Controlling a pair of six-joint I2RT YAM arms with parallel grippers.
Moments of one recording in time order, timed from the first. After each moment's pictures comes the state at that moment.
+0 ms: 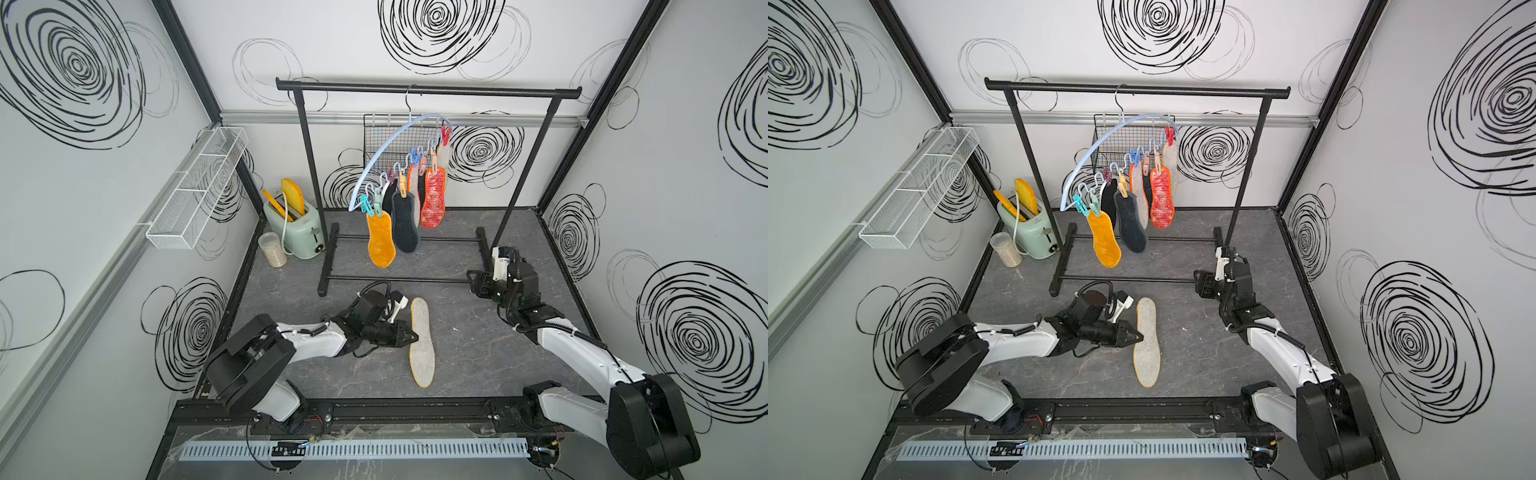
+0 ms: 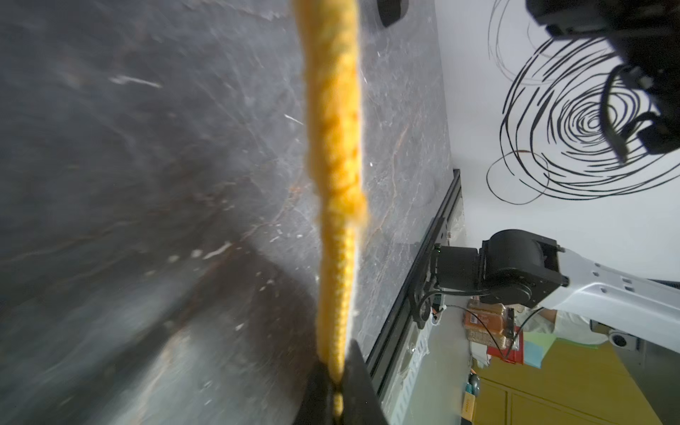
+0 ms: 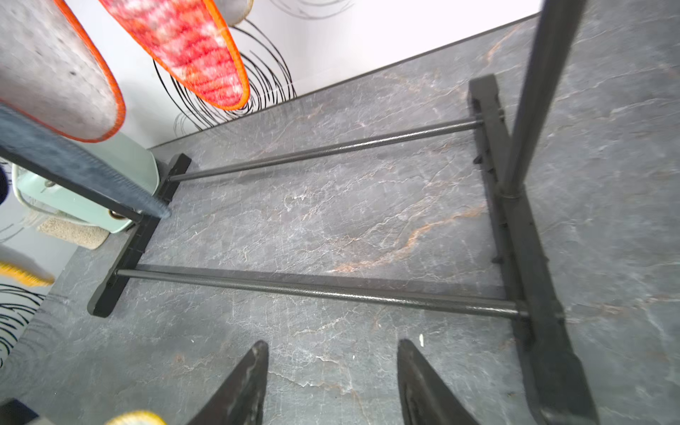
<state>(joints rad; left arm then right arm) -0.78 1.57 0.58 0.31 0.62 -0.84 0.26 1.10 0.53 0.08 -0.13 0.44</state>
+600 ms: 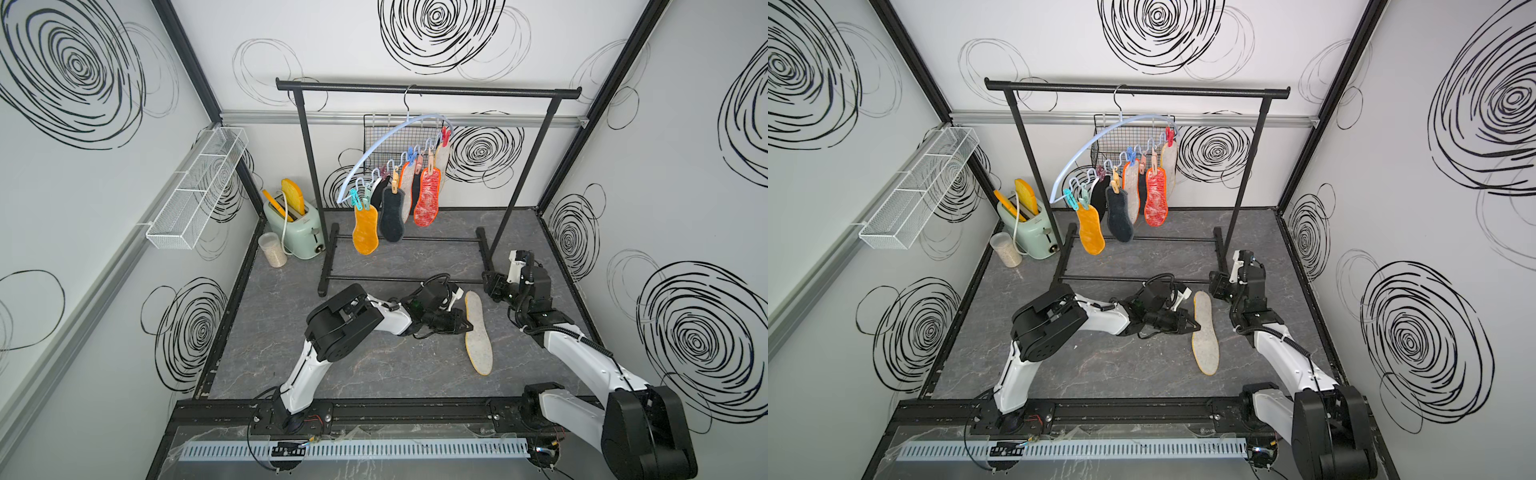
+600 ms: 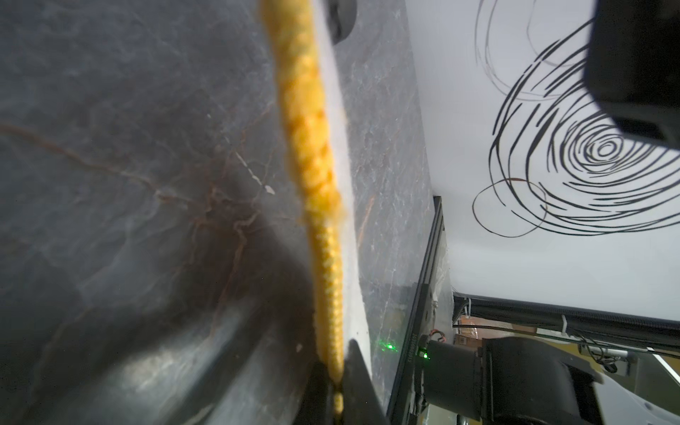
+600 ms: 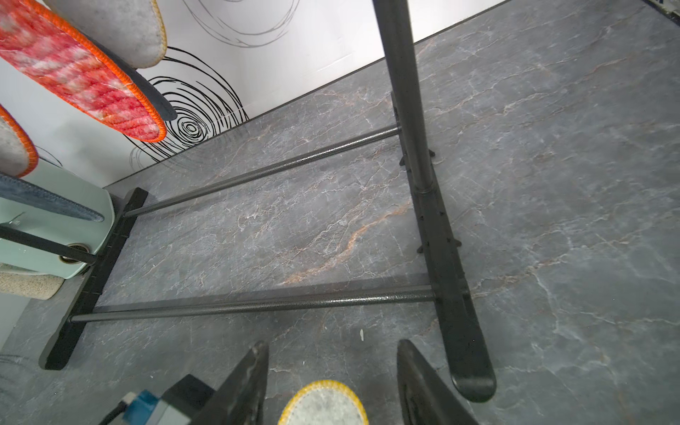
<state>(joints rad) -0.93 2.17 1.16 0.43 0.60 -0.96 0.14 1.08 0.50 0.08 -0.12 0.45</state>
